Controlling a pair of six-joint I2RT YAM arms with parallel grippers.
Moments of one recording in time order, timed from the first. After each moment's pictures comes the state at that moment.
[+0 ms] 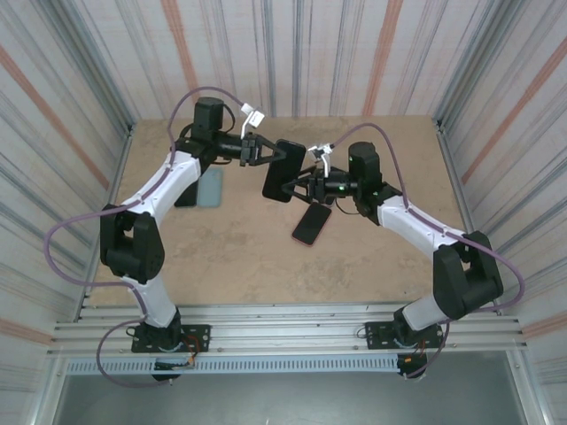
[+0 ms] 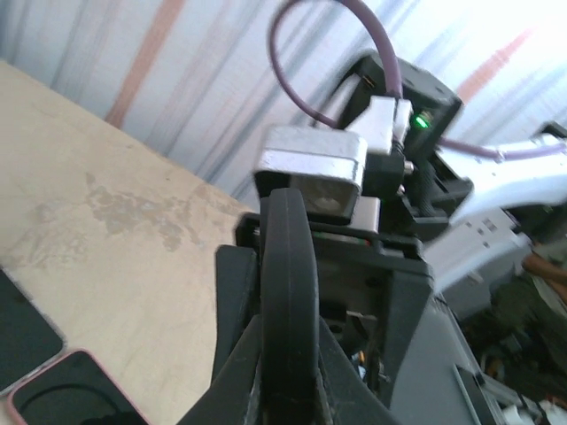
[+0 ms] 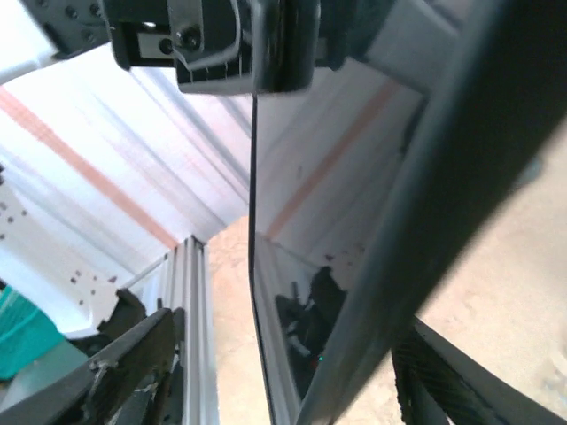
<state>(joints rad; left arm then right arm) -0.33 1.79 1.54 -0.18 1.29 -0.22 0.44 1.48 0.95 0.26 -0.91 0.37</state>
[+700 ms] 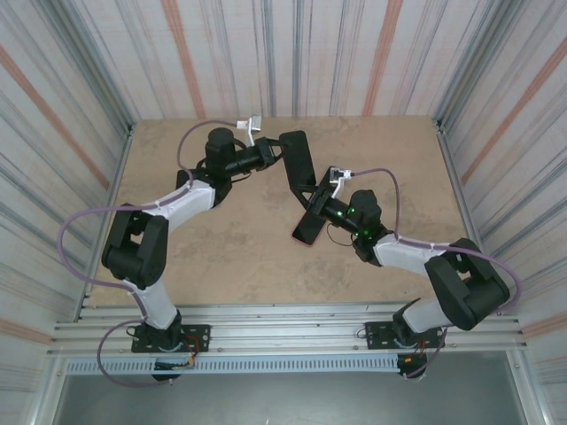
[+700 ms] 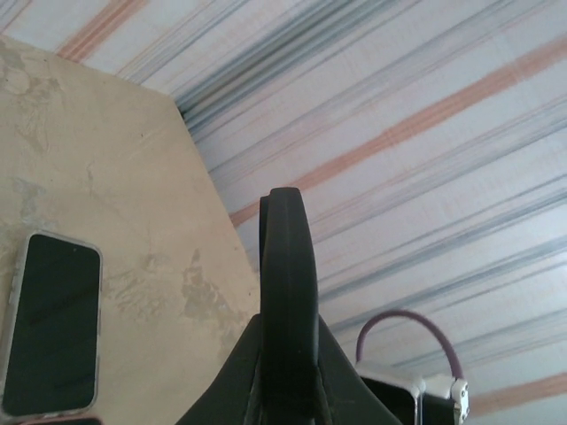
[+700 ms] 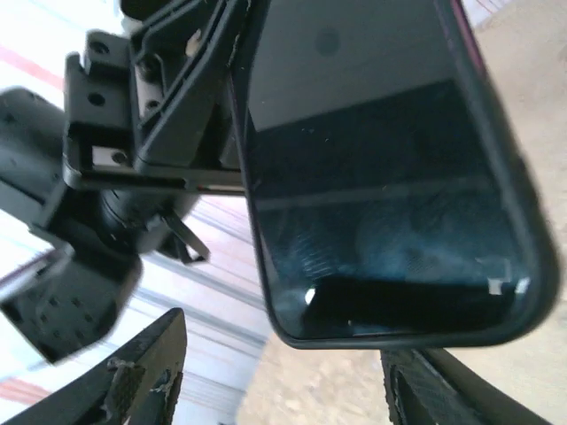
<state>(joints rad) -0.43 1.76 1.19 0.53 0.66 -0.97 0.58 1.43 0.54 0.91 -0.34 1.07</state>
